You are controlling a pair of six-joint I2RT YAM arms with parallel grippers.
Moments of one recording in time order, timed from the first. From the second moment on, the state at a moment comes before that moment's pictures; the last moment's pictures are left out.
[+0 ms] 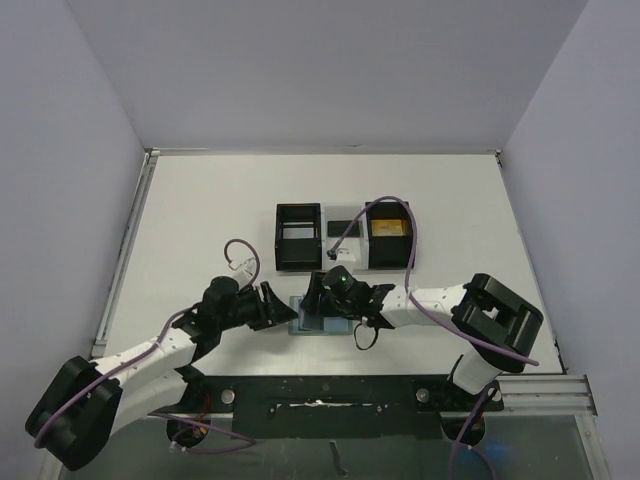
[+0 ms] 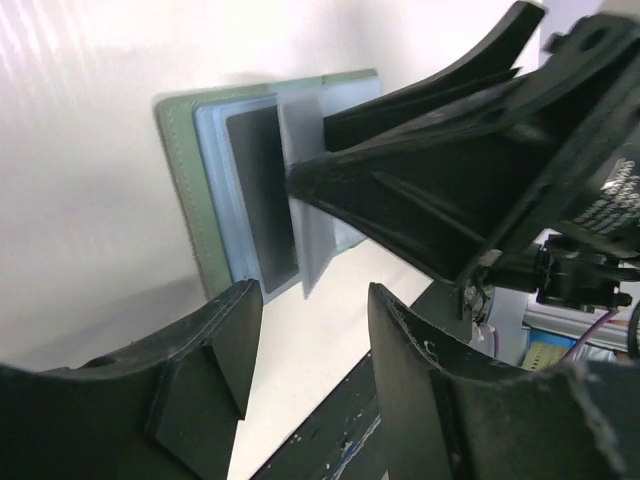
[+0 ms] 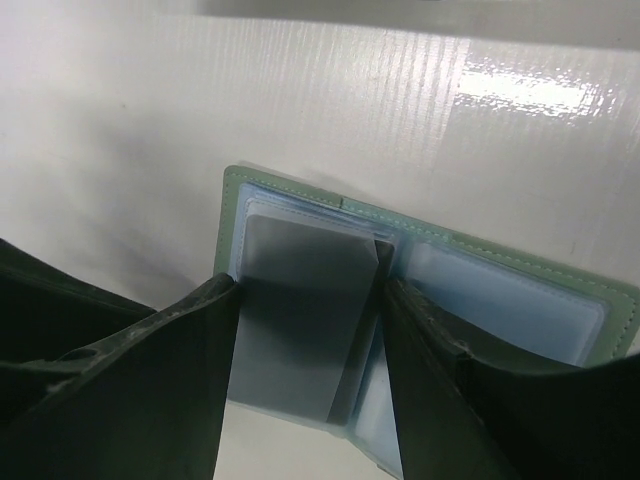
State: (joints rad) left arm -0.57 0.97 0.23 0.17 0.39 -0.89; right arm 0.98 1.60 0.72 0.10 0.14 0.87
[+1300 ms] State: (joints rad) left arm -0.71 0.61 0.26 -0.21 -0.16 -0.99; right arm 1.14 1.86 1.16 -0.40 0.39 0.77
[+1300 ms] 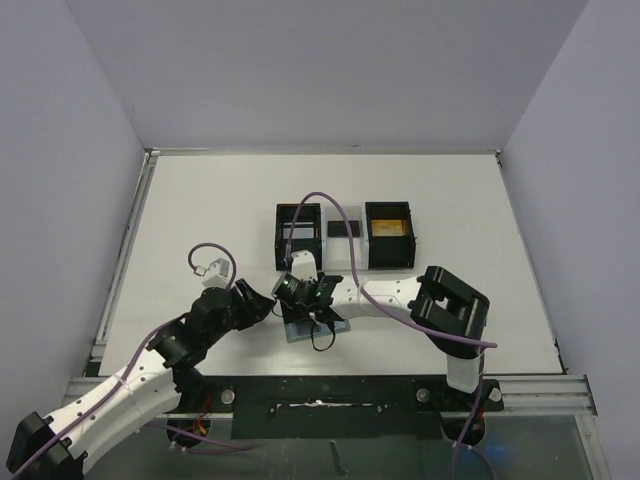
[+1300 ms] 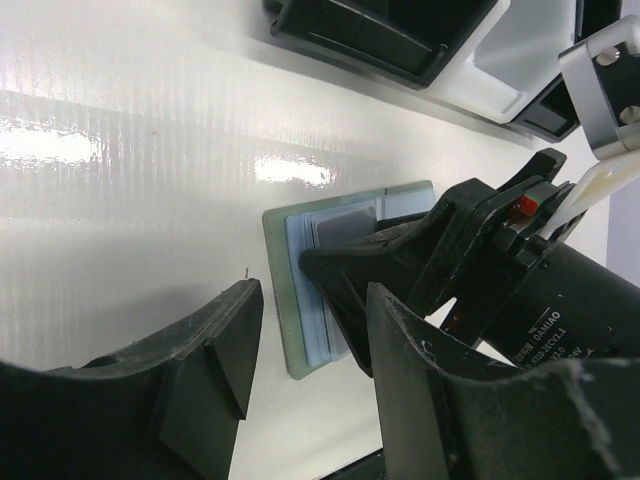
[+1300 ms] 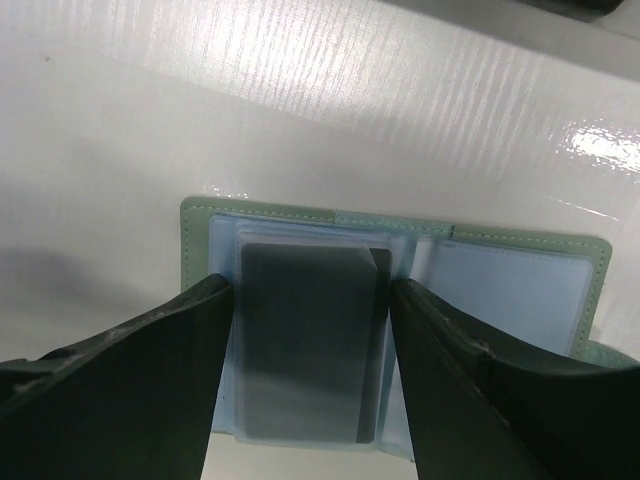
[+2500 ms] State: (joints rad) left arm -0.70 0.84 0.12 0.42 0.26 -1.07; right arm 0.99 1.69 0.90 -0.13 0.09 0.75
